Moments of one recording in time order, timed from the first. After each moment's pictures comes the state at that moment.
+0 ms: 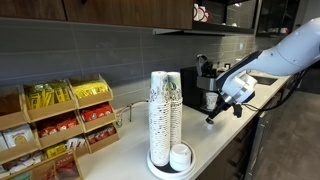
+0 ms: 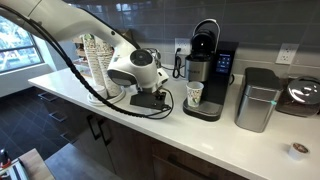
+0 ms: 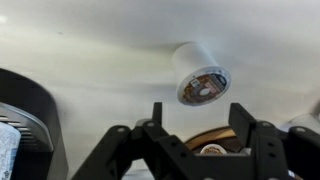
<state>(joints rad) -0.21 0.22 -0.10 -2.15 0.96 2.57 -1.49</state>
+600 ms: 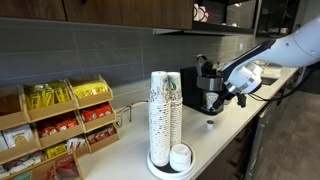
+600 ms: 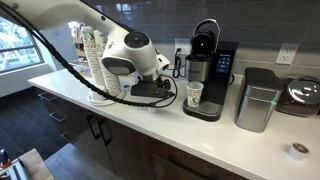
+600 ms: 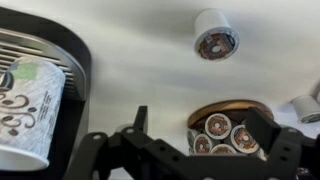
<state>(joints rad) -0.21 0.11 -0.13 -2.16 0.87 2.57 -1.46</state>
